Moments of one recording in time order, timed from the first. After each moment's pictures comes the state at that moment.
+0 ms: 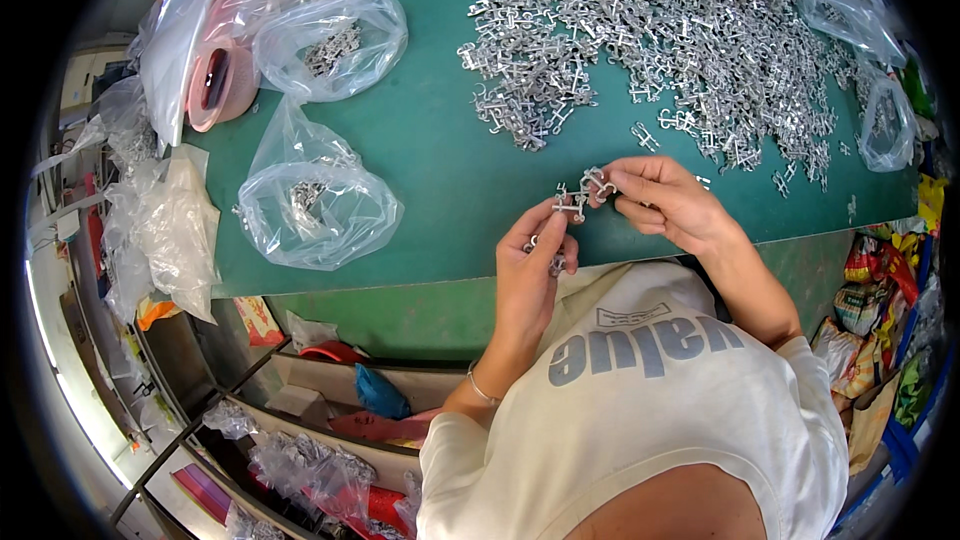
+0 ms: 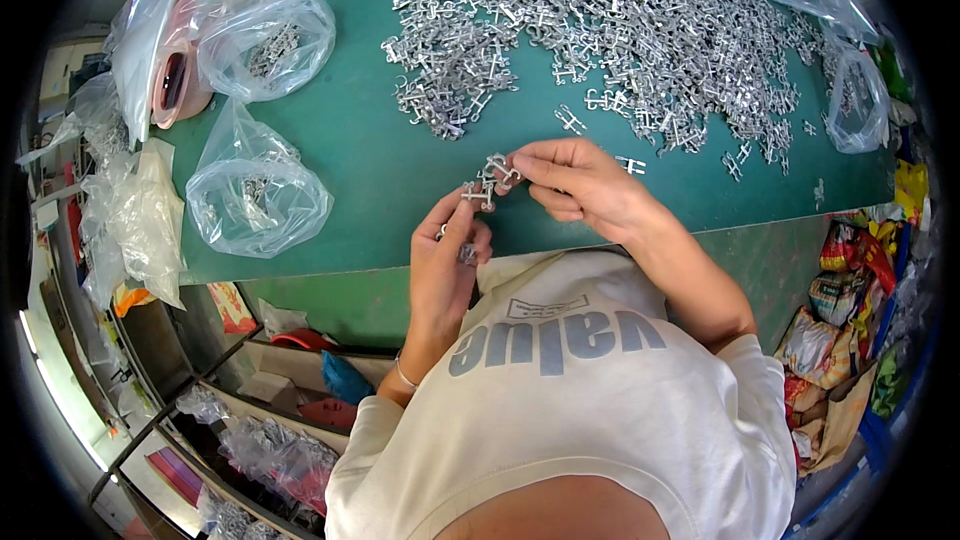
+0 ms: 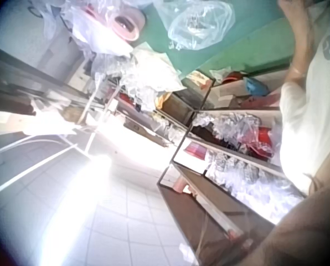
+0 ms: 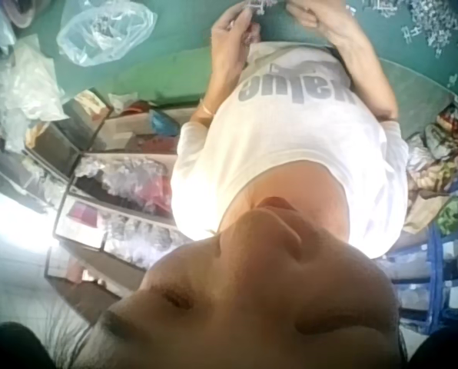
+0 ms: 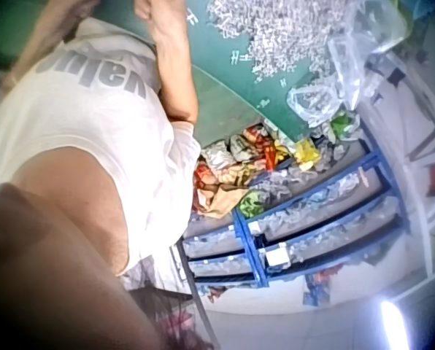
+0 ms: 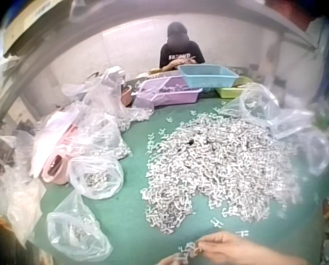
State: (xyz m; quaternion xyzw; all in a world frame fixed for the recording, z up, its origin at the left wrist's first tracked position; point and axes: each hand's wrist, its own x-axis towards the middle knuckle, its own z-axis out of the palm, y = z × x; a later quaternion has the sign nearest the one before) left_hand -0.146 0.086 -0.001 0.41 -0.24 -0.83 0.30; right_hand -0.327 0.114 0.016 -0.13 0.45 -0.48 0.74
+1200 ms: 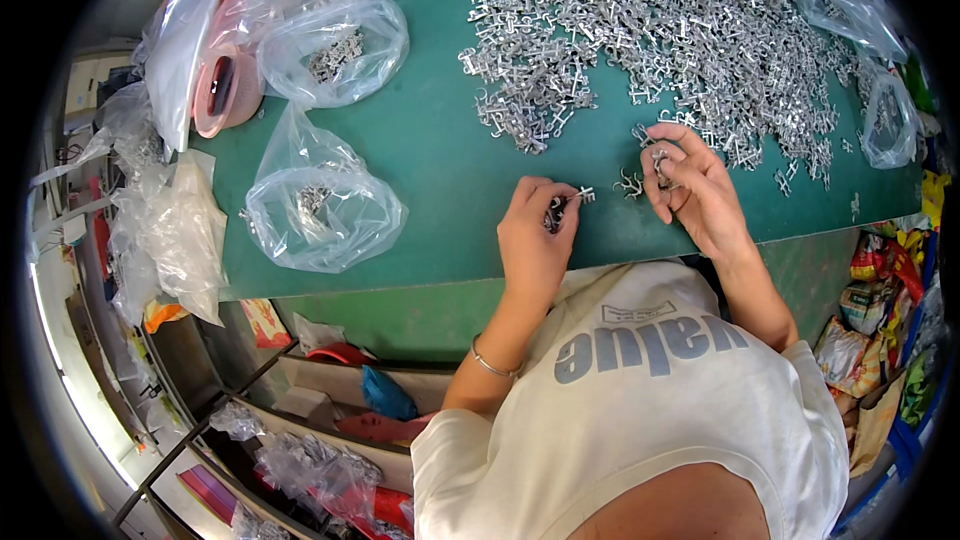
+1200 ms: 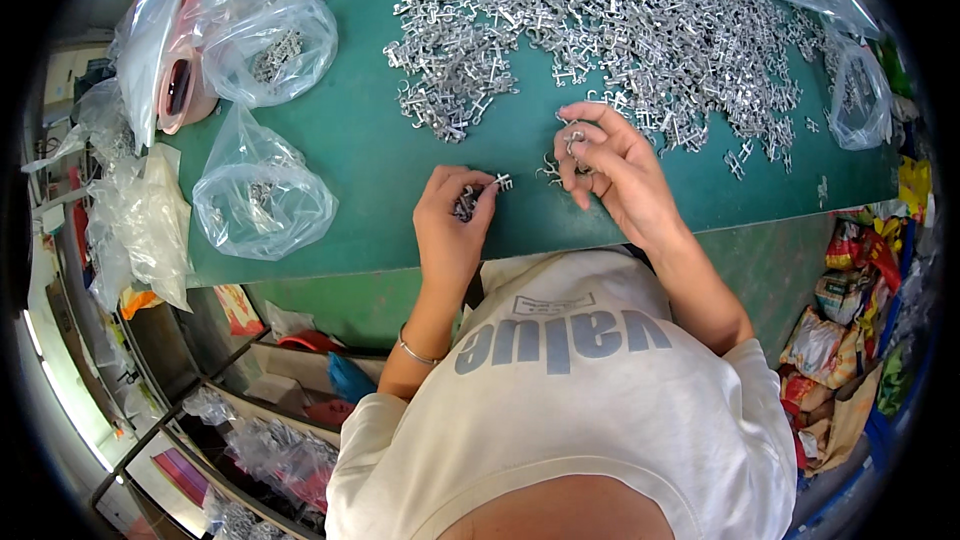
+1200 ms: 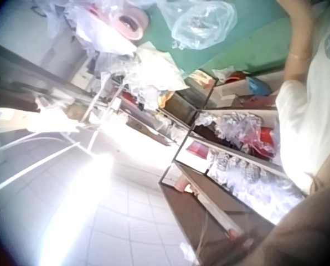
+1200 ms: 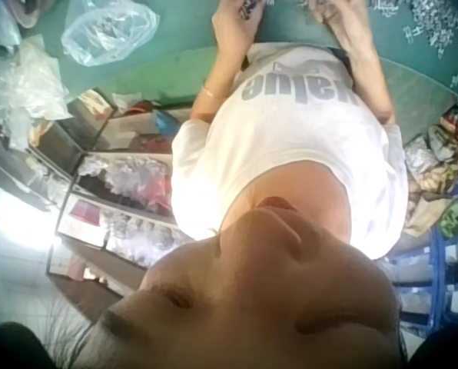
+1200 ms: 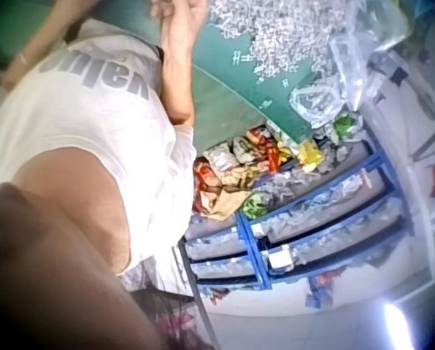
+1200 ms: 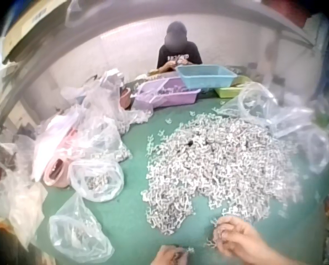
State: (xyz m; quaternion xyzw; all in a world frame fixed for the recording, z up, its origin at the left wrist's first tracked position) left_hand -0.163 0.063 -0.022 0.40 -0.76 -0.41 0.31; right_hand -0.335 0.129 0.020 -0.12 0.47 -0.65 0.59
